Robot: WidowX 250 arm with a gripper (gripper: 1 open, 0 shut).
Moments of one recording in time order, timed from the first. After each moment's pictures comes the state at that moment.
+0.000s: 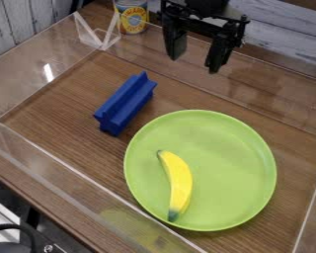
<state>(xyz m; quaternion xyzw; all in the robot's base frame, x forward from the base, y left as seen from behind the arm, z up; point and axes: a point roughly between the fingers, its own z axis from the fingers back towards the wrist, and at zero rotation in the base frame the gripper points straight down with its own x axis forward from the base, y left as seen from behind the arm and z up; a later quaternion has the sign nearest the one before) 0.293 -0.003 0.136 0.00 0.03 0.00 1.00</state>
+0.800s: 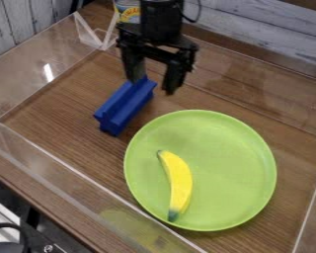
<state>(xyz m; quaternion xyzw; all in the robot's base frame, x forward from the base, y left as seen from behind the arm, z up) 0.265 0.051 0.108 0.00 0.03 0.05 1.00</state>
